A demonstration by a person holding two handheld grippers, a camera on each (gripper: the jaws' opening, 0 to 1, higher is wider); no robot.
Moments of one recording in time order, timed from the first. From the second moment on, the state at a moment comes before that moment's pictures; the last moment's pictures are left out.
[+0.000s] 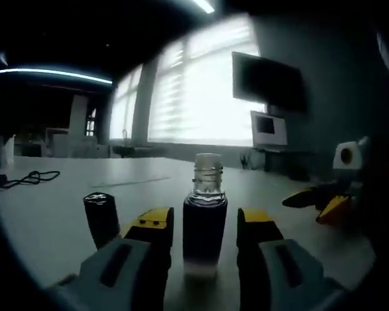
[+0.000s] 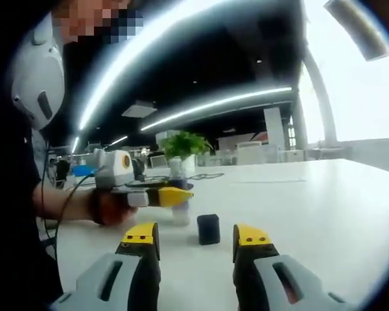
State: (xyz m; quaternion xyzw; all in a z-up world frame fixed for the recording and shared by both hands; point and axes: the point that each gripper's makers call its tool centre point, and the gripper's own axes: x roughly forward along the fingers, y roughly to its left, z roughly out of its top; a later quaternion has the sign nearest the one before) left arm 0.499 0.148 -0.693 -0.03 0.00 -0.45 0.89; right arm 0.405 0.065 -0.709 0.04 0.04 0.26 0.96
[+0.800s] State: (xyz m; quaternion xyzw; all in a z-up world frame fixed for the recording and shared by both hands) left arm 0.501 0.144 -0.697 -0.01 0.01 -0.46 0.89; right arm 0.406 0.063 -0.709 0.04 0.04 0.26 0.96
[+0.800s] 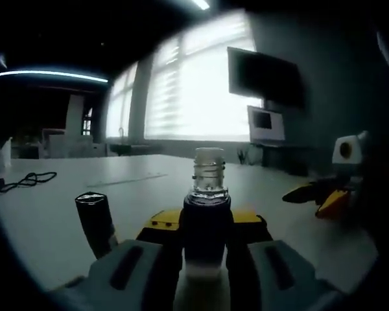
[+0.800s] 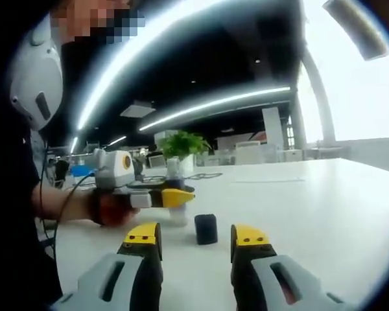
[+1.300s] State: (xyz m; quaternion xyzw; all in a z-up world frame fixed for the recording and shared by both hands) left arm 0.492 0.145 -0.699 -0.01 0.01 -0.47 0.88; right arm 0.406 0.062 -0.710 0.04 0.04 0.26 0.97
